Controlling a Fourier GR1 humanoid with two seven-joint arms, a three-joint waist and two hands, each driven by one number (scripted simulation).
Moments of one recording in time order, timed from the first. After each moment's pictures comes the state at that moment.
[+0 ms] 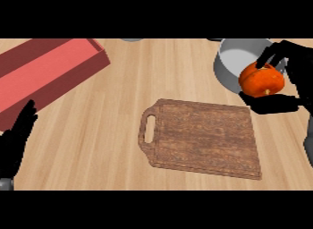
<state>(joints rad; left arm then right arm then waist) 0.06 0.39 0.02 -1.56 0.01 0.14 0.12 -0.47 -0.45 0.08 -1.75 0.71 0.10 0.34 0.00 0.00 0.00</state>
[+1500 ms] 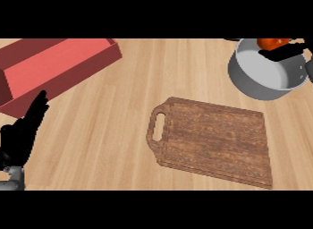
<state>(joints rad) -0.02 0.34 0.03 -1.53 -0.04 0.07 0.13 -1.06 -0.53 -0.19 -0.38 0.78 -0.21 -0.30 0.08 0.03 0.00</state>
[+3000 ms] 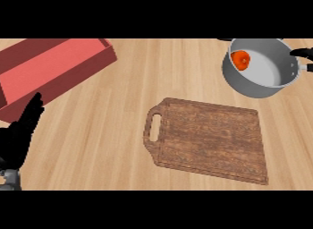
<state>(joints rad) 0.00 0.33 0.06 -1.55 -0.05 0.06 0.13 -1.07 -0.65 -0.59 -0.18 0.36 0.19 -0.61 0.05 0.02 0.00</state>
